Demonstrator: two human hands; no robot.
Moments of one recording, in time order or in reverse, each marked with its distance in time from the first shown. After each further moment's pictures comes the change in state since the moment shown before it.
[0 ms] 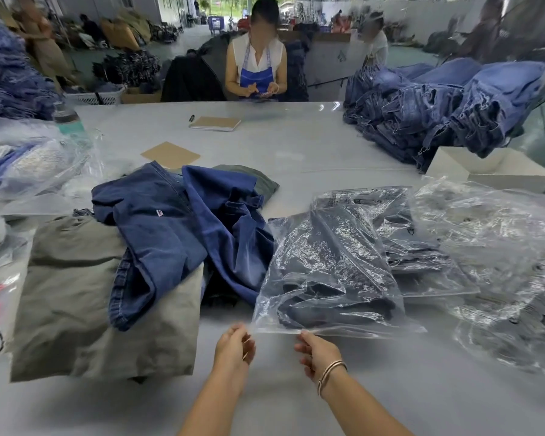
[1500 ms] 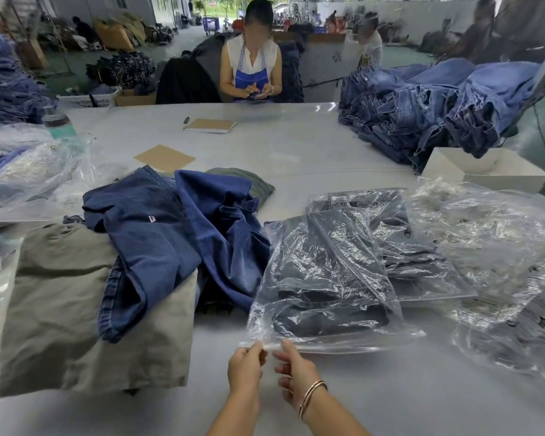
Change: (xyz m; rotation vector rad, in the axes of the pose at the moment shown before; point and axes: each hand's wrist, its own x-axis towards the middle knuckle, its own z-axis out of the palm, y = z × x) left_hand 0.000 -0.038 0.010 0.381 0.092 0.161; right_hand 0.002 0.025 0.023 0.072 -0.079 0.058
